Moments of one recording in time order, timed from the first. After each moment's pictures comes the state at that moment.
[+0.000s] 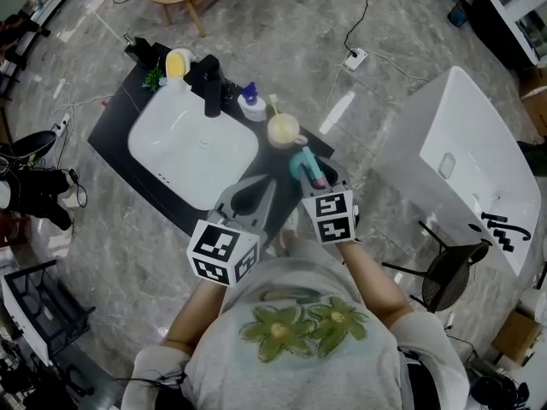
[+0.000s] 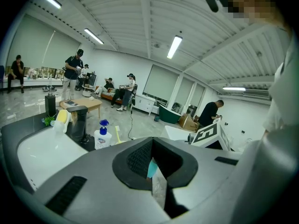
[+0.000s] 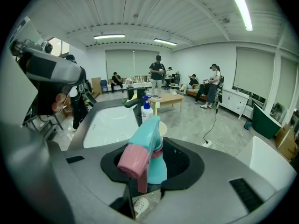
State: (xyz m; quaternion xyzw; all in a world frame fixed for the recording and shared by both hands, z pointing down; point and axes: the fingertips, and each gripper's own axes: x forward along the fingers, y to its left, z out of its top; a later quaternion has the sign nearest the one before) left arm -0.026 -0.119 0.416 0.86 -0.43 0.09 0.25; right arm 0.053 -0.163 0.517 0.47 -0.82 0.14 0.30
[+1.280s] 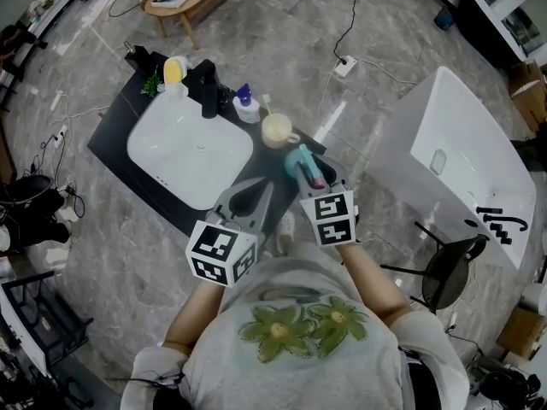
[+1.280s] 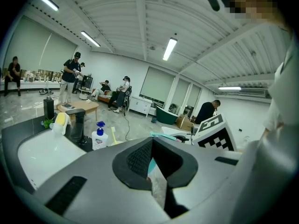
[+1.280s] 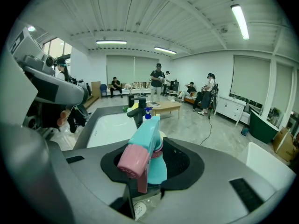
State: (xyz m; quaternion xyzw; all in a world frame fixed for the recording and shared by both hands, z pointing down) left arm -0.022 -0.094 0.404 0.88 -0.41 0.08 0.23; right arm 0.054 -0.146 0.474 0.49 -0.82 0.11 0.27
